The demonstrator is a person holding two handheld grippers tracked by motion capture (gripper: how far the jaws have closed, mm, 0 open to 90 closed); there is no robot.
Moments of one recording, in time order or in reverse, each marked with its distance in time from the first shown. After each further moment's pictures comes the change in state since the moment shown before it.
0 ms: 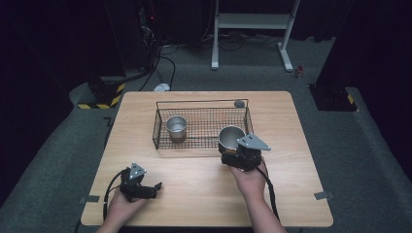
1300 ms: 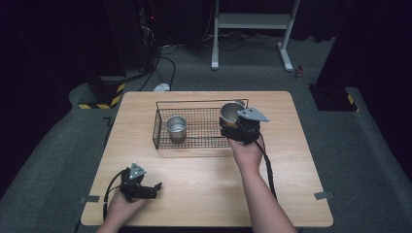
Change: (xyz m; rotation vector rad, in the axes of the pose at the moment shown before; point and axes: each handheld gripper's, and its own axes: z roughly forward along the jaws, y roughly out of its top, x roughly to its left) left arm 0.000 0.000 0.000 -0.001 0.002 0.004; right arm -0.030 0.052 0.044 -0.024 -0.069 0.057
